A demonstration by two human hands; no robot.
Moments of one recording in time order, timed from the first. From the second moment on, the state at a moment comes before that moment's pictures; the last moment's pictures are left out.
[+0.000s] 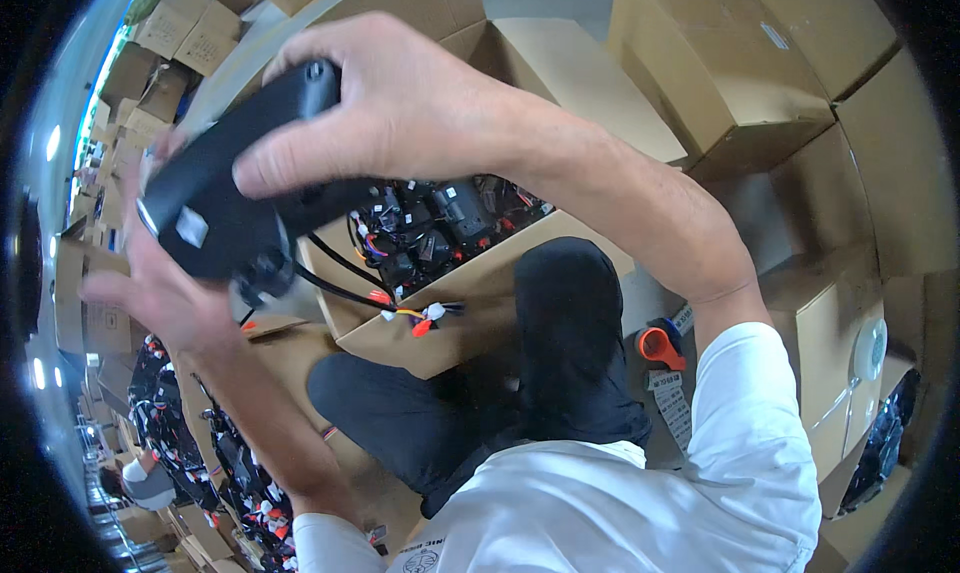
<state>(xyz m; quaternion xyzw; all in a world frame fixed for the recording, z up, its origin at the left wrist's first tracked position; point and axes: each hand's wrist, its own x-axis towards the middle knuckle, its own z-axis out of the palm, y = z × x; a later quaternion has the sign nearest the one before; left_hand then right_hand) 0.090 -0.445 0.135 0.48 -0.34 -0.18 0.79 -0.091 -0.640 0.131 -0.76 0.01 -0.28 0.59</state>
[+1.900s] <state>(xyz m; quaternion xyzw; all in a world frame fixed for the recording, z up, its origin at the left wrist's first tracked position) 0.536 0.139 0.031 0.88 0.04 0.03 0.47 0.020 -0.631 -0.083 -0.90 0.17 0.14 0.38</state>
